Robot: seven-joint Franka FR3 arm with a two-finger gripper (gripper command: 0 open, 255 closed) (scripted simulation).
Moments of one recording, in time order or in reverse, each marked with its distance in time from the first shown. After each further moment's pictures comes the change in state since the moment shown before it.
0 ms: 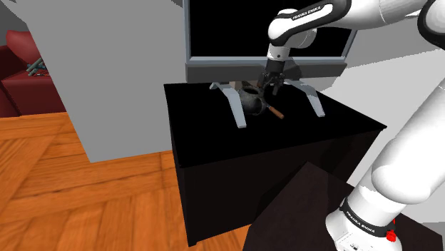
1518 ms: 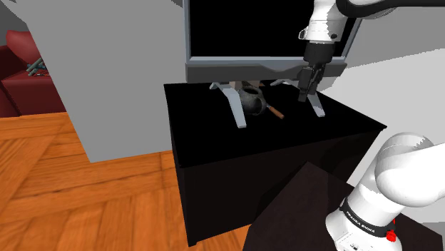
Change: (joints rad) arm 0.099 -0.730 0.196 -0.366 -0.082 -0.375 0.067
